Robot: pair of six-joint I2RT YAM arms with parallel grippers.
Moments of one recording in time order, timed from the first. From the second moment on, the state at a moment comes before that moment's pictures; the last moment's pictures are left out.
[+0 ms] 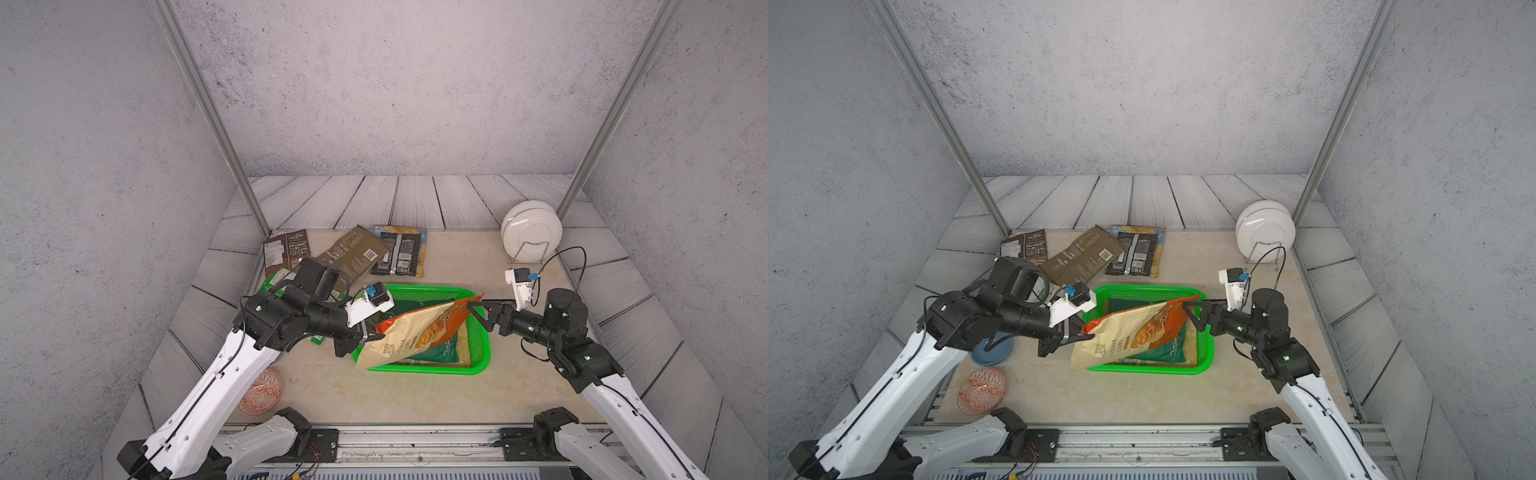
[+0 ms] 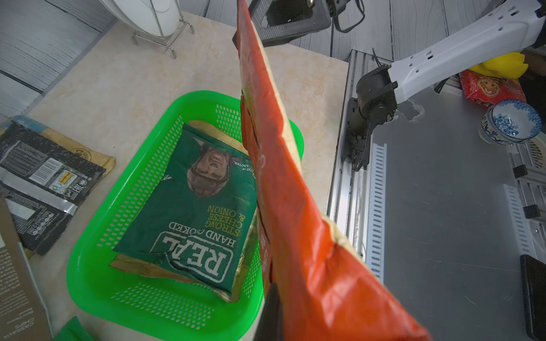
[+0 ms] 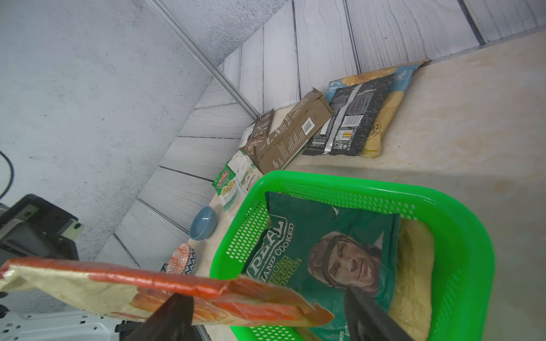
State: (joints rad) left arm -0.60 1.07 1.37 -1.20 0.63 0.49; right arm 0.29 0.75 0.66 -0.24 -0.63 0.52
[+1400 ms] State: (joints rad) left arm -0.60 1.17 1.09 -0.84 0.38 0.37; right arm 0.27 0.65 0.49 -0.23 -0.67 0.44
